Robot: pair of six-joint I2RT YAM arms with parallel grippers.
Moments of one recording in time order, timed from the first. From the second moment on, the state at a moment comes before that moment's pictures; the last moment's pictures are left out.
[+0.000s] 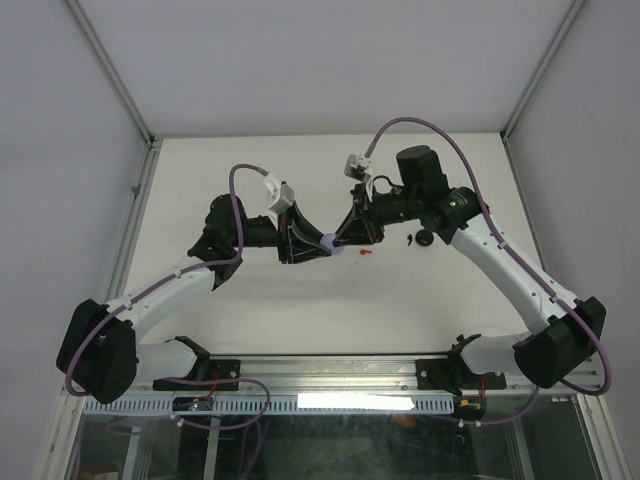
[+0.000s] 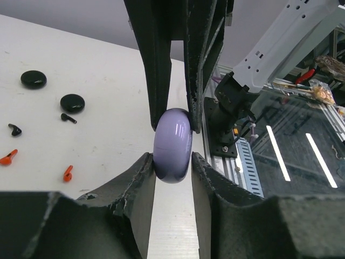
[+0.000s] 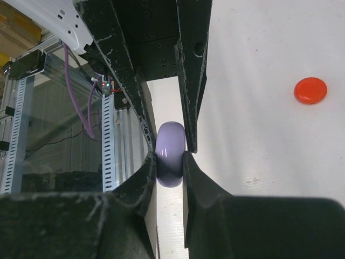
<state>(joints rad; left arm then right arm) -0.56 1.22 0.72 0.57 1.01 -0.31 0.57 1.32 1.31 -0.63 -0.93 -0.15</state>
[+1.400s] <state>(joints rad) -0.56 1.16 0.49 1.01 0.86 -0.45 0.59 1.29 1.23 -0.44 -0.90 -0.12</state>
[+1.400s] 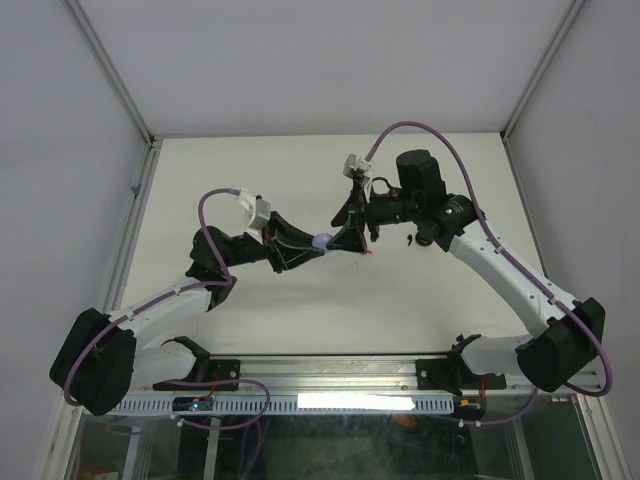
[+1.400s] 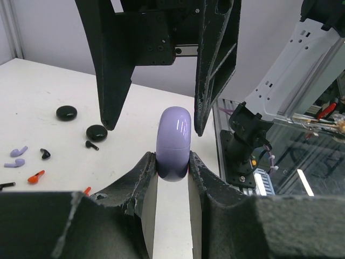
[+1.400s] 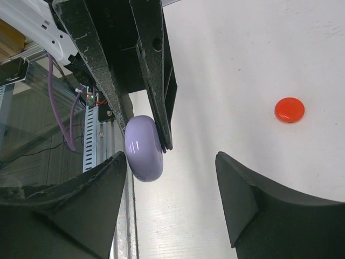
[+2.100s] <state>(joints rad) -0.56 1.09 0.46 0.97 0.88 -0.34 0.59 1.27 1.23 -0.40 -0.88 -0.06</state>
